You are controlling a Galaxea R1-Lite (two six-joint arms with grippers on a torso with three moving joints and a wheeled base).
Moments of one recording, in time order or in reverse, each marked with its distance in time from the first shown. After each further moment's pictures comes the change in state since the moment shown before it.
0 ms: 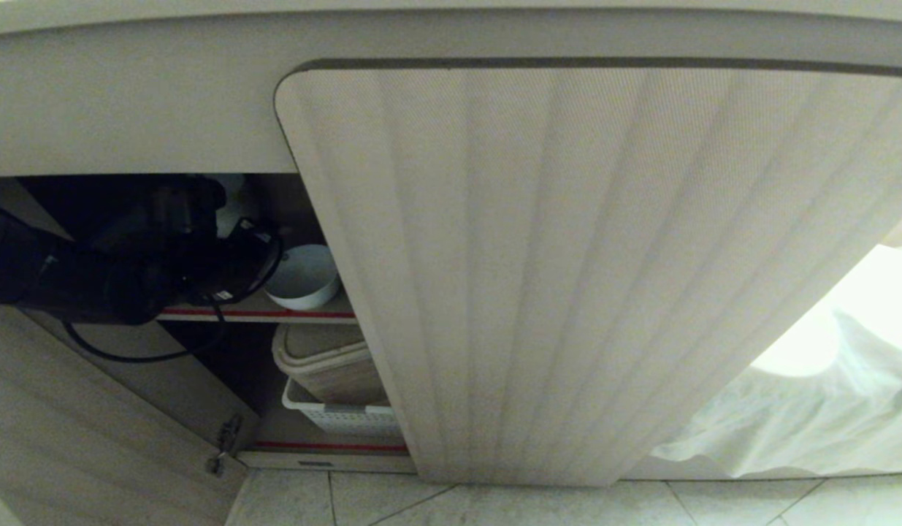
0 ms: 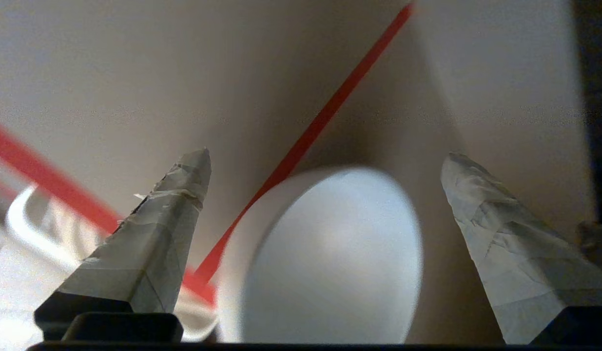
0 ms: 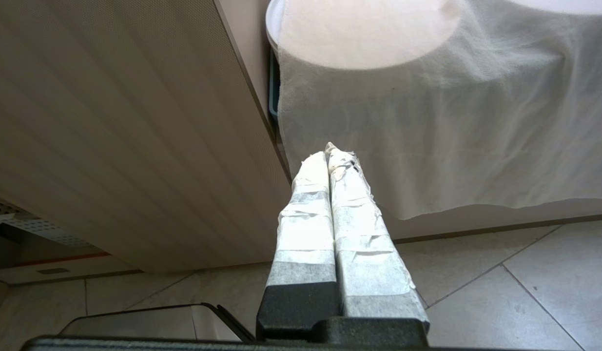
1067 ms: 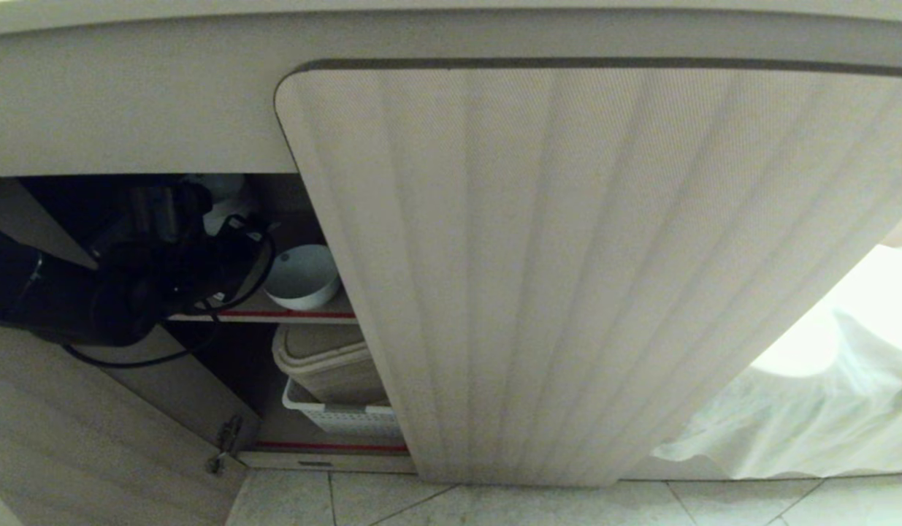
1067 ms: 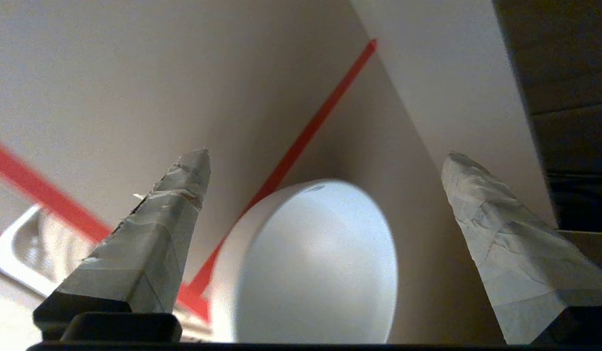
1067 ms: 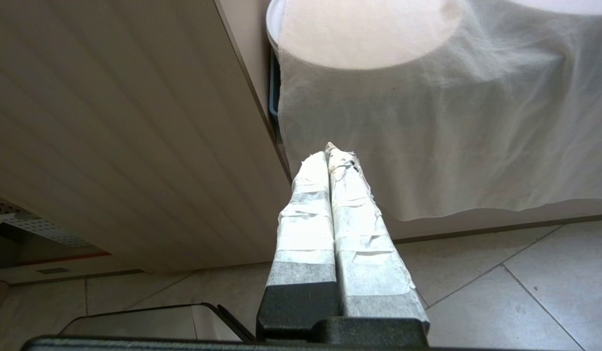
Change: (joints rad) left arm 0.000 -0.041 0.109 -0.151 0.040 0.013; right arm 0.000 0.000 0.000 0.000 0.000 0.000
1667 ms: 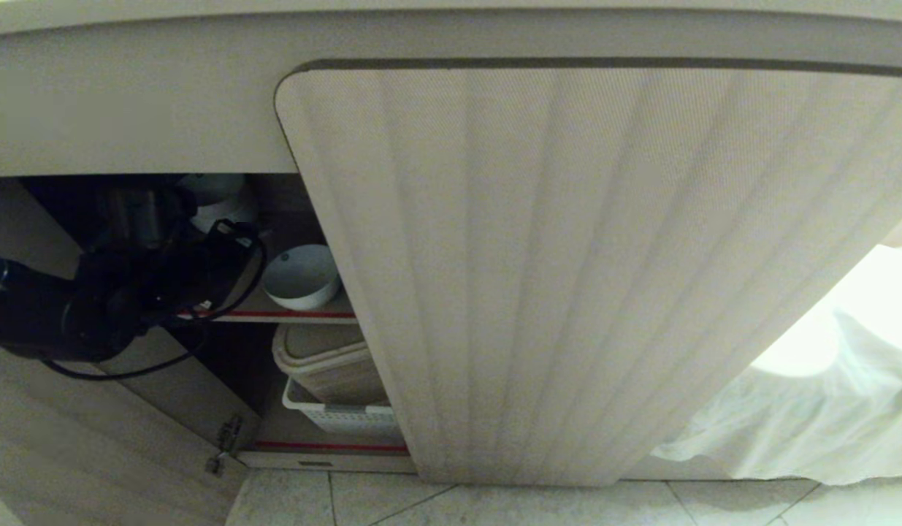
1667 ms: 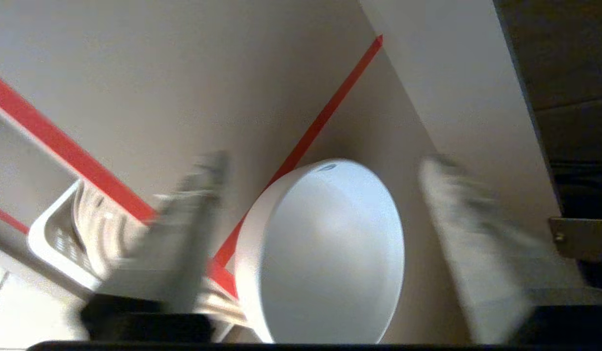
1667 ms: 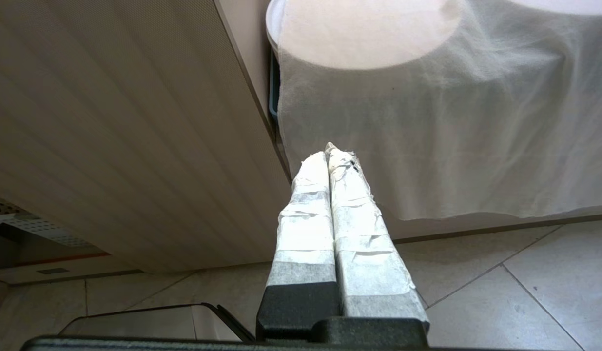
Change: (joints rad) left arm 0.003 -0.064 0.075 -0.006 0.008 0.018; right arm 0.000 0.000 0.000 0.000 0.000 0.000
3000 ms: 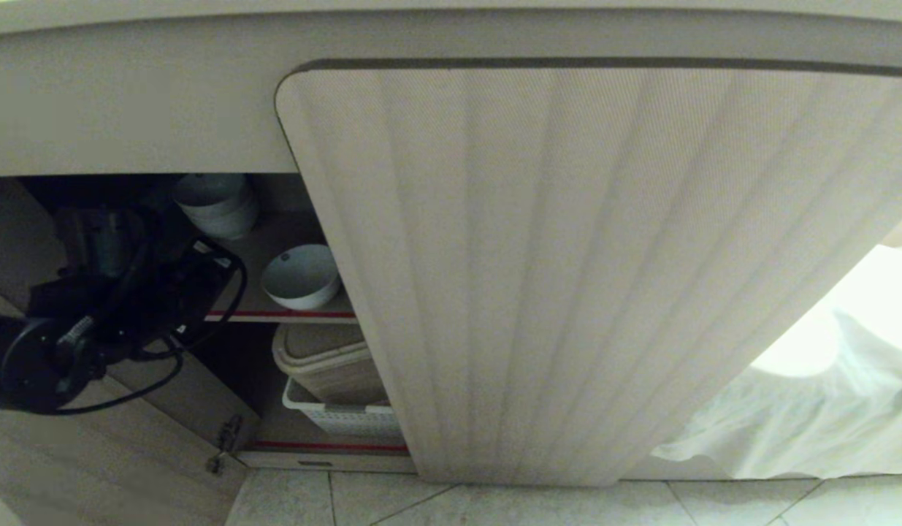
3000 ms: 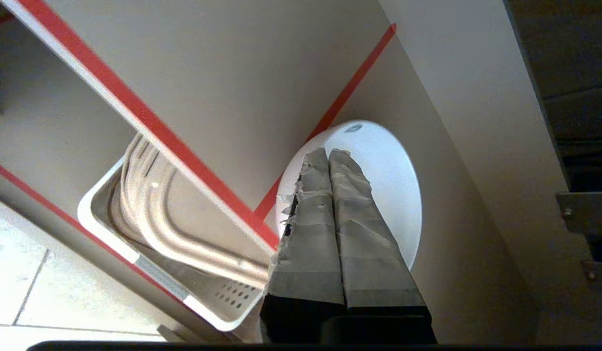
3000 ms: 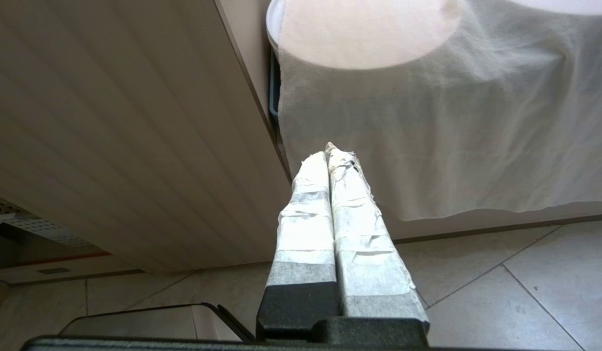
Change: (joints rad) left arm 0.001 -0.122 0.178 -0.054 0.014 0.026; right arm 0.000 0.000 0.000 0.000 0.000 0.000
